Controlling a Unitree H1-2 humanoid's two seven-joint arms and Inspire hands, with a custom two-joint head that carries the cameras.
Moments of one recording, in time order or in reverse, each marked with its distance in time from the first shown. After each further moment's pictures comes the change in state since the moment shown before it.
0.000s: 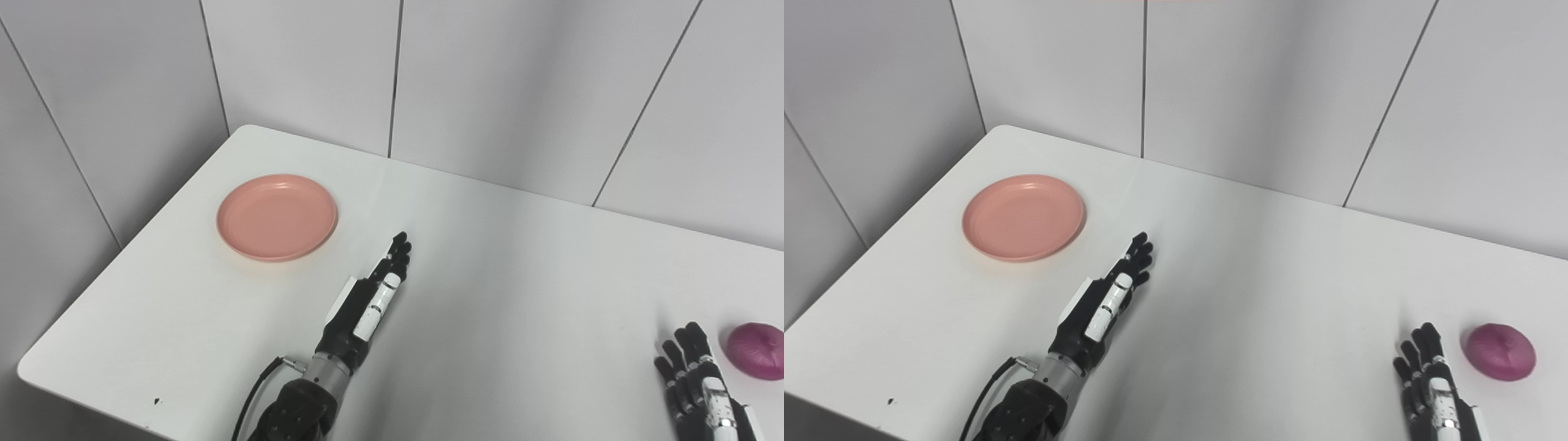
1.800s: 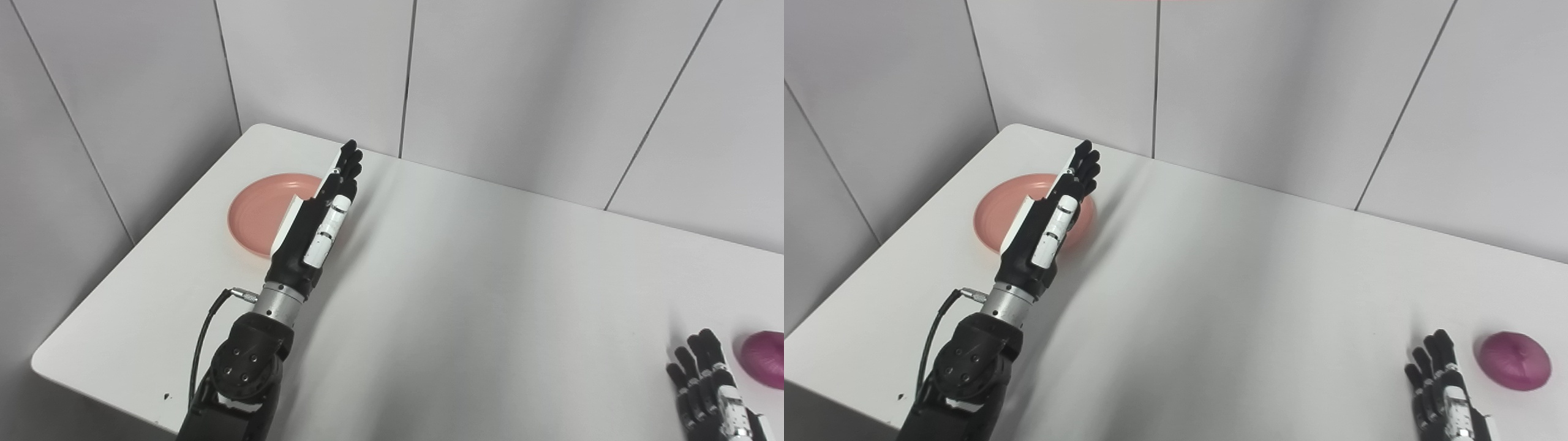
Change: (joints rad) left arm -0.103 0.127 0.176 -0.138 -0.002 0.005 0.025; right arm 0.000 0.000 0.003 -0.001 -0.003 0.000 -0.001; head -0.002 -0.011
